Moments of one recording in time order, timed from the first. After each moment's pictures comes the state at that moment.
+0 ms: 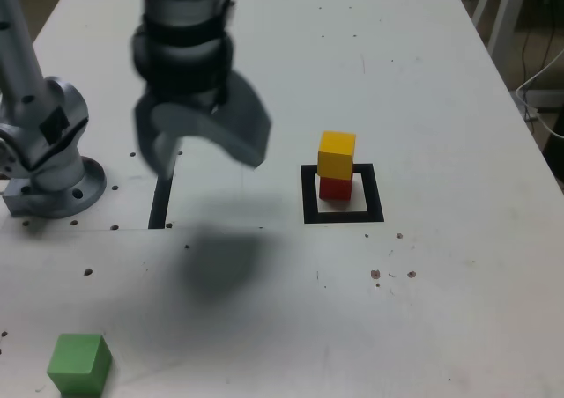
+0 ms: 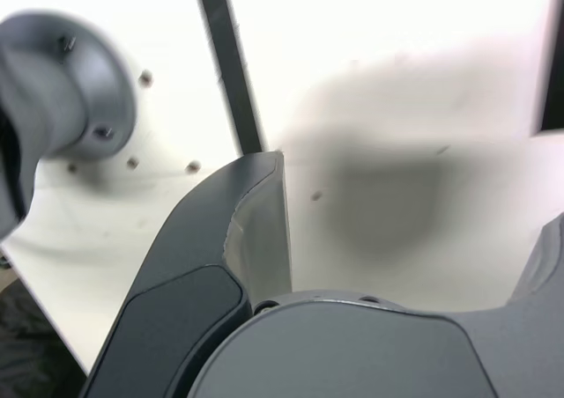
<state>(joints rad) -0.42 1.63 -1.17 1.31 0.04 -0.31</state>
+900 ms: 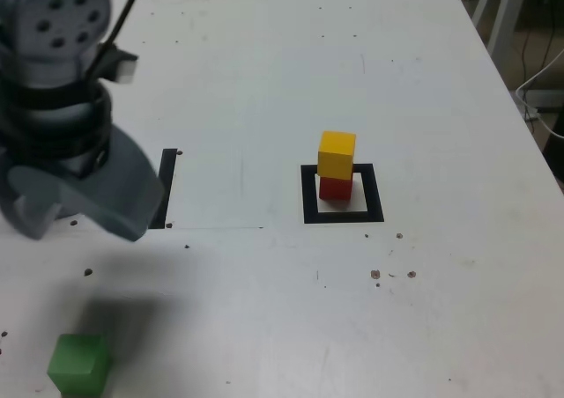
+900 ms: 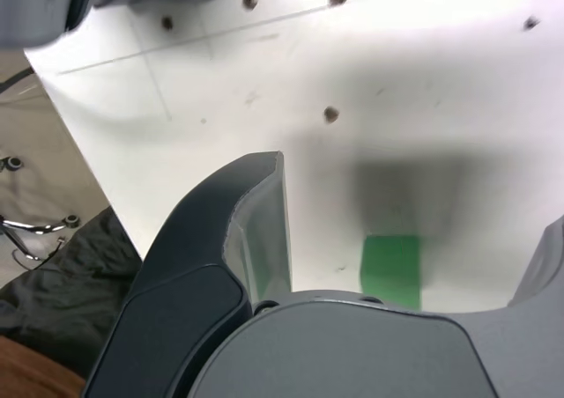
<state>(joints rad) -0.91 1.58 -1.10 1.30 -0.15 -0.73</state>
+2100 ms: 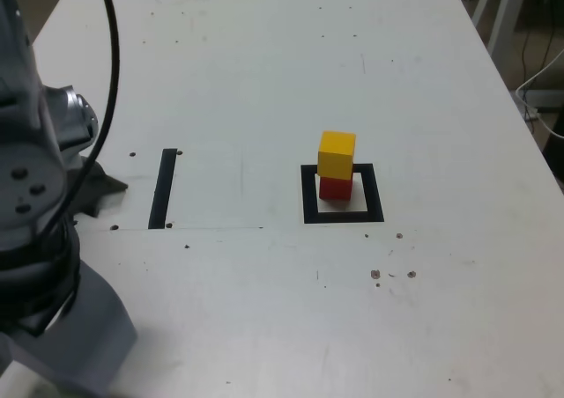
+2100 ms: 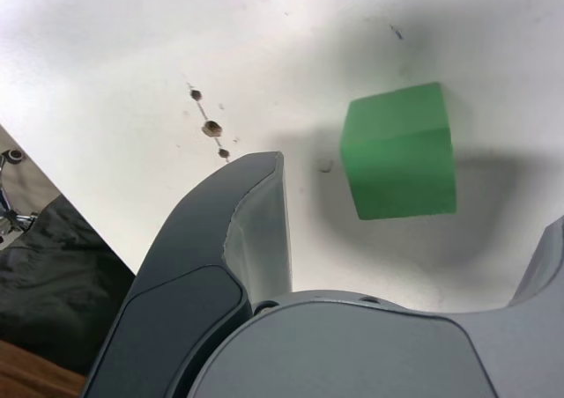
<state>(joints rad) -1.14 1.83 -1.16 1.02 -0.24 -0.83</state>
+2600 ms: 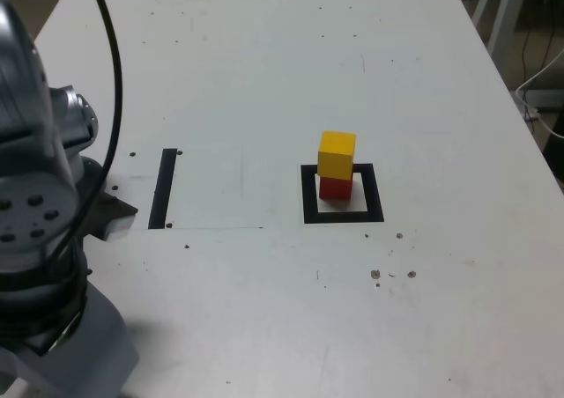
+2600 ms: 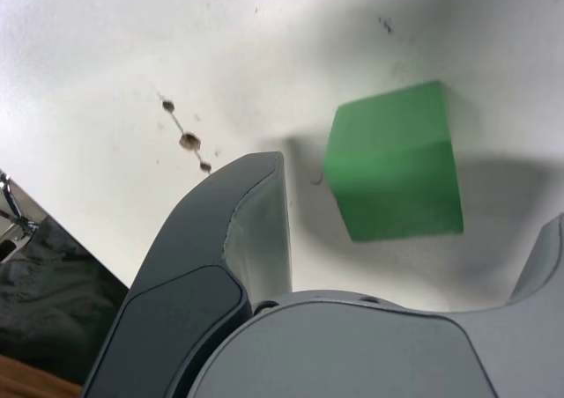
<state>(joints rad) -1.14 1.84 -1.09 0.90 -0.26 -0.78</state>
